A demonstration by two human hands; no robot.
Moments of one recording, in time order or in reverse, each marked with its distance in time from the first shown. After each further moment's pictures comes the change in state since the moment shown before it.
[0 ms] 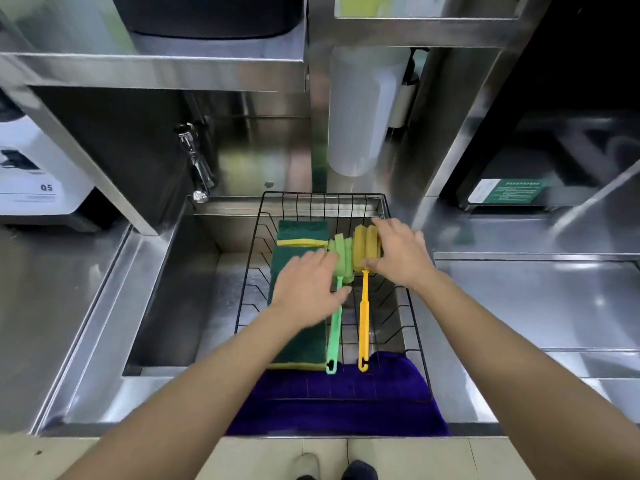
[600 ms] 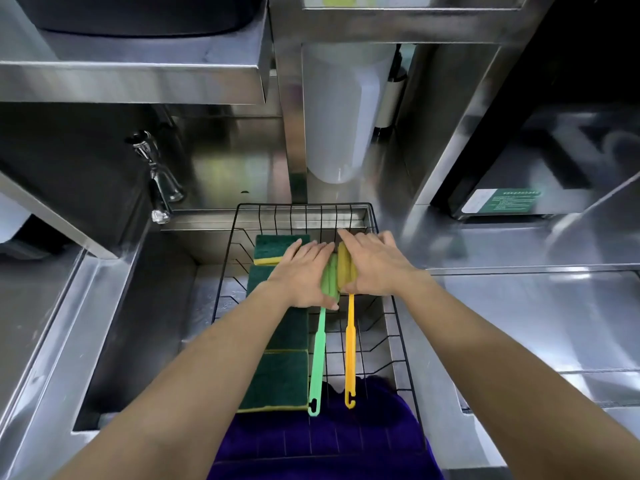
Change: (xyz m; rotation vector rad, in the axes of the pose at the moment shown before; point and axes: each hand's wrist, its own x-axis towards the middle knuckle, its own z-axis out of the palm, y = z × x) left_hand 0.087 -0.030 0.036 0.043 -0.356 0.074; right_hand 0.046 0.013 0.011 -0.224 -0.177 -0.235
